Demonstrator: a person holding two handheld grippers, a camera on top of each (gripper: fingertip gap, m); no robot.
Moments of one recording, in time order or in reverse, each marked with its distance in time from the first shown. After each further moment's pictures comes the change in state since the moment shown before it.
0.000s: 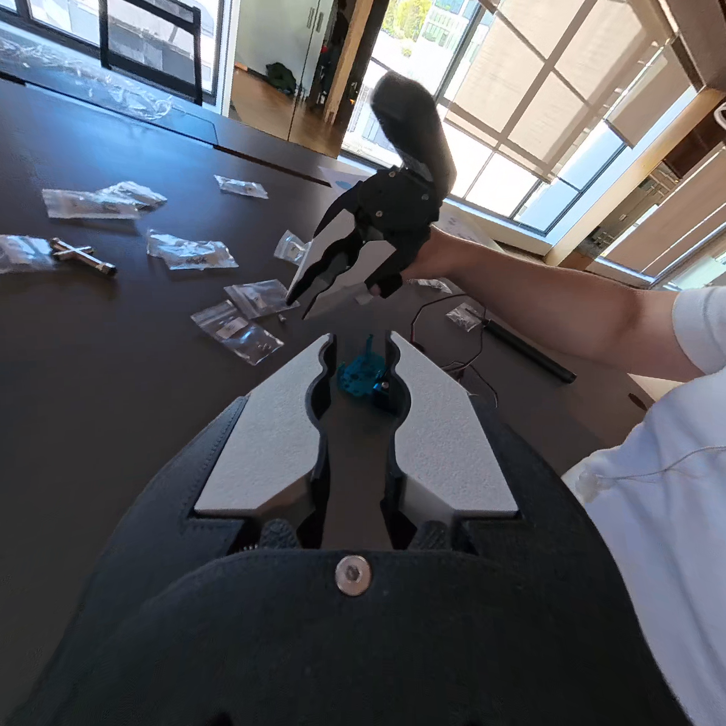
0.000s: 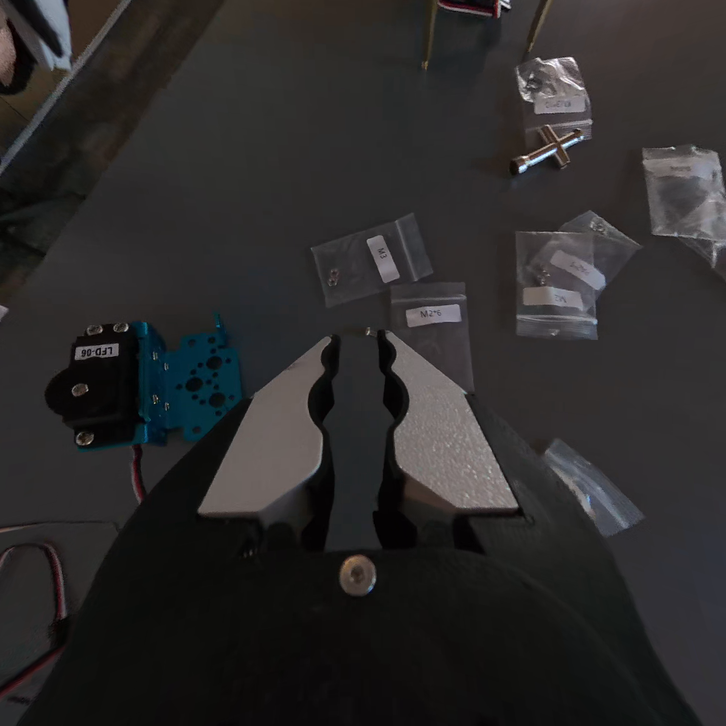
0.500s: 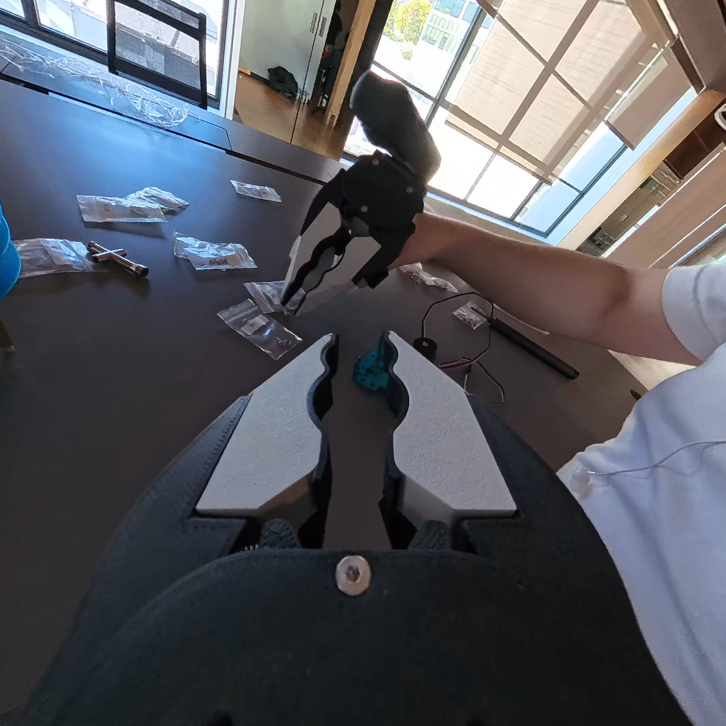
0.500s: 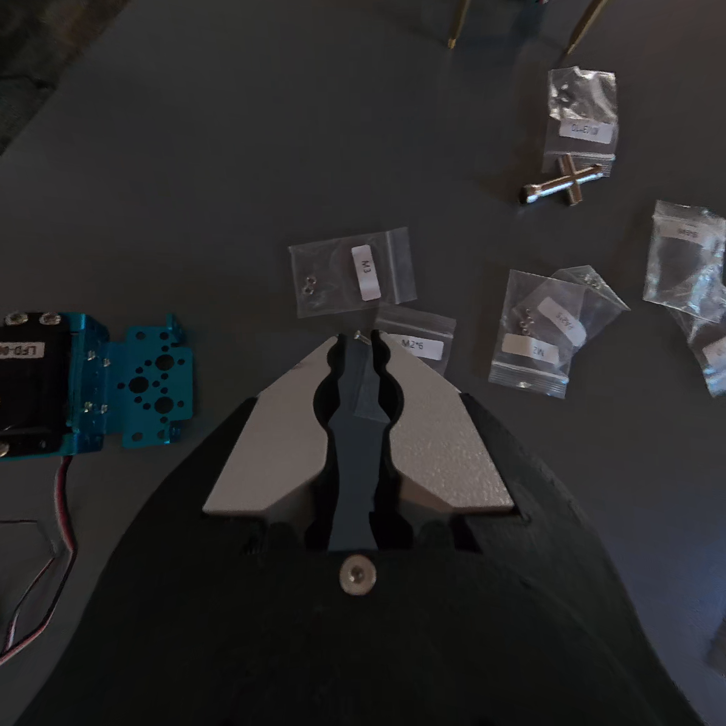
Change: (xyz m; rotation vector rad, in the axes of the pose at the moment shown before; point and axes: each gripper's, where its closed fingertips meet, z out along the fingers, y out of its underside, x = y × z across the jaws) left arm -0.012 -0.004 -0.015 0.004 -0.002 0.005; right arm 0.014 -0.005 0.017 -0.124 -0.029 -0.162
